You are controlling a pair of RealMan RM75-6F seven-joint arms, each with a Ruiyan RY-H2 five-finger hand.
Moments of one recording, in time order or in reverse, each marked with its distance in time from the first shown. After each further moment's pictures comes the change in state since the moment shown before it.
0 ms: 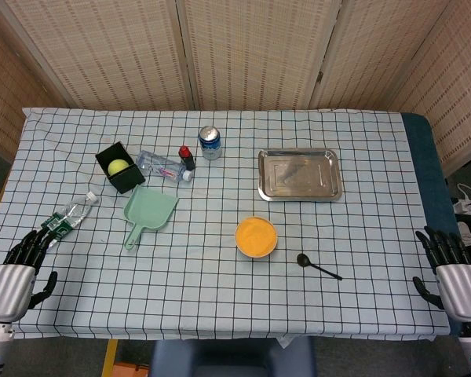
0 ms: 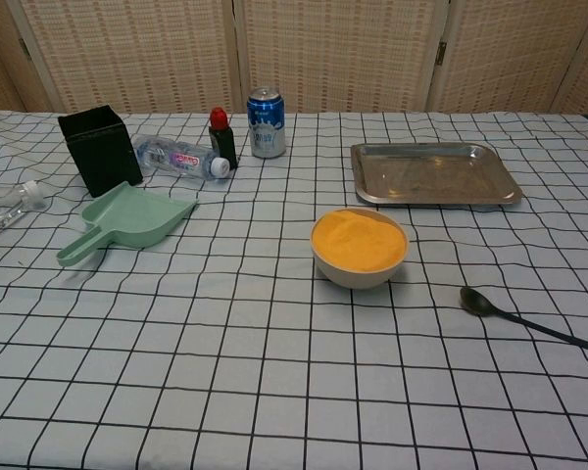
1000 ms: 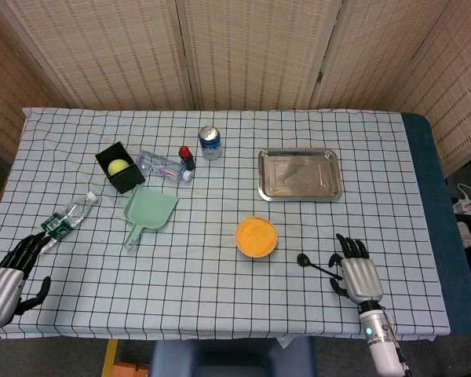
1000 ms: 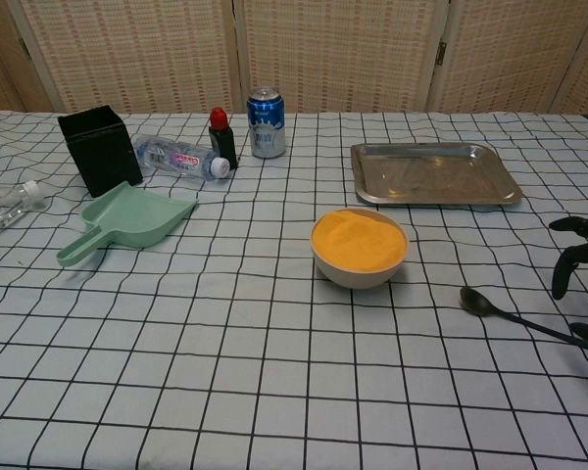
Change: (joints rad) left arm -0.002 0.105 0.043 -0.008 0.051 -0.009 -0.275; right arm 0.167 -0.385 0.099 -0.163 0.369 -0.286 -0.507
